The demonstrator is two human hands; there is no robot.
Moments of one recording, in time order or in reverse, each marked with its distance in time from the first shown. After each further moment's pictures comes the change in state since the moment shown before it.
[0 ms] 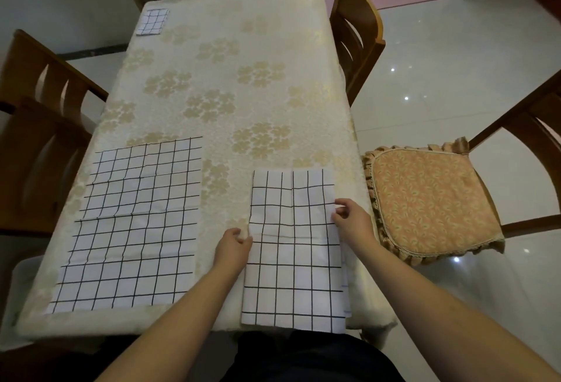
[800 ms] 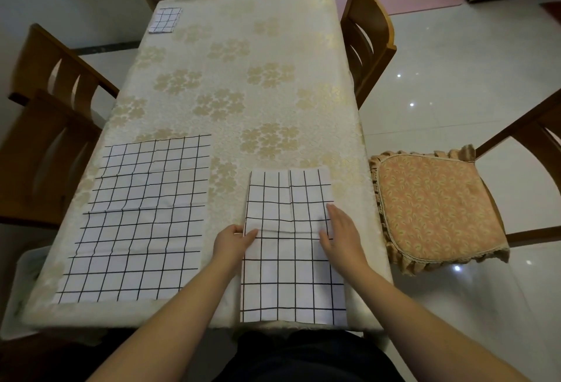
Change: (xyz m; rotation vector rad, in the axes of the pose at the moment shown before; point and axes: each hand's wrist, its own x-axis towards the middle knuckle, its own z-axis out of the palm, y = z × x) left_hand 0.015 -0.009 -0.010 -0.242 -0.007 -0.034; right_hand -0.034 0.018 0.031 -0.495 -0.078 -0.392
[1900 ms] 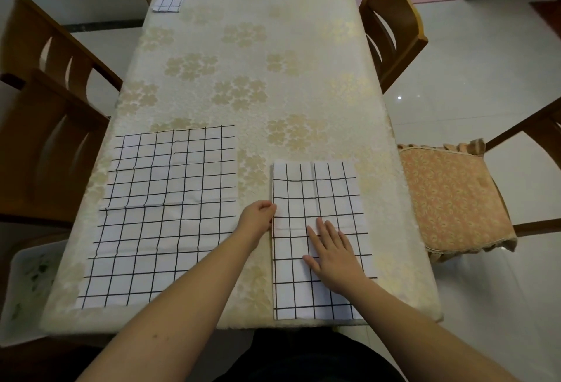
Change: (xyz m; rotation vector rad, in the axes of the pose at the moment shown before) left_hand 0.070 0.009 -0.035 -0.157 -0.252 -0.022; right_hand -0.018 -0.064 0.091 -0.470 -0.270 -0.129
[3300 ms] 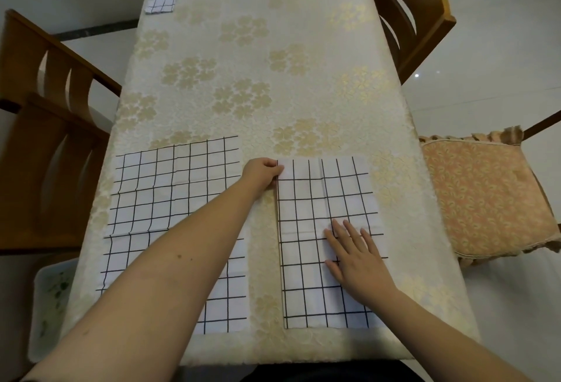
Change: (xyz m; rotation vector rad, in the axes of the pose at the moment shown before) left_hand 0.100 0.115 -0.010 0.102 -0.007 0.071; right_hand 0.028 0.021 -0.021 -0.104 0.094 -0.027
